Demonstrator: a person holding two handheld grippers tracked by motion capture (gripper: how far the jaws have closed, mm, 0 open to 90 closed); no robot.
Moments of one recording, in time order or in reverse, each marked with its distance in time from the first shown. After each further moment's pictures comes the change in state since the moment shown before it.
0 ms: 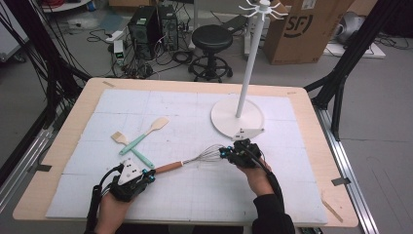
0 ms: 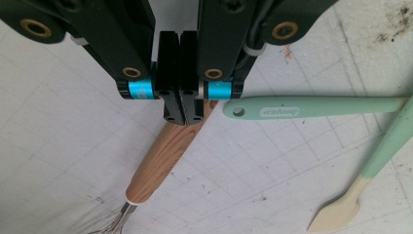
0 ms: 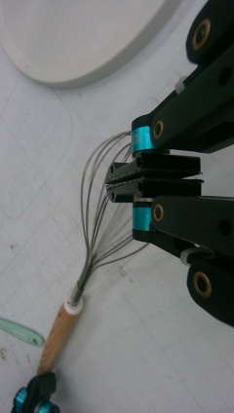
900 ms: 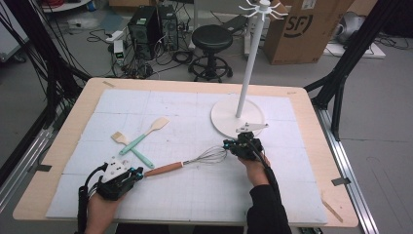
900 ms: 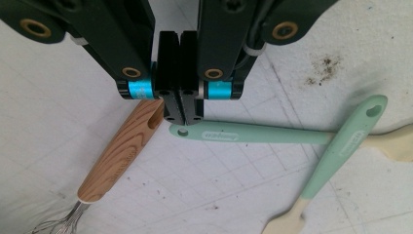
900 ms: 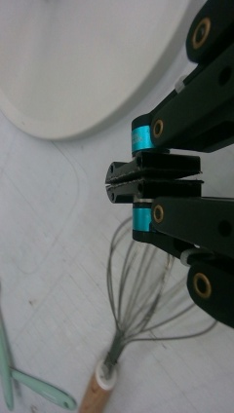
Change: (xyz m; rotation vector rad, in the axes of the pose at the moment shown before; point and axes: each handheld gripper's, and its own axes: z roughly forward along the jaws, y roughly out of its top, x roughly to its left) left arm 0.026 -0.011 -0.015 -0.007 0.046 -0.090; right arm -0.033 -0.001 0.019 -0.031 -0.056 0.107
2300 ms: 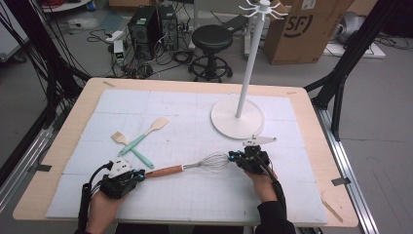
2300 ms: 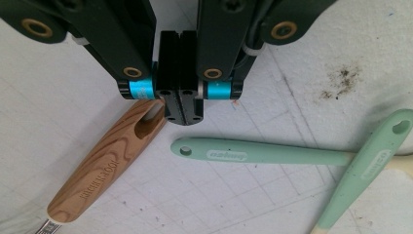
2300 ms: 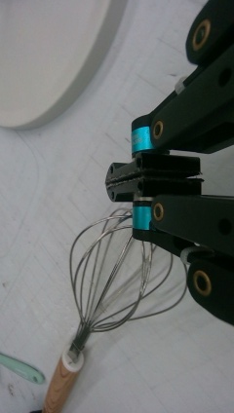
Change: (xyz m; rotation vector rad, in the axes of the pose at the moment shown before) left arm -0.002 0.003 0.007 0.092 -0.001 -0.001; right arm 0.013 -0.033 -0.025 -0.012 -0.004 0.006
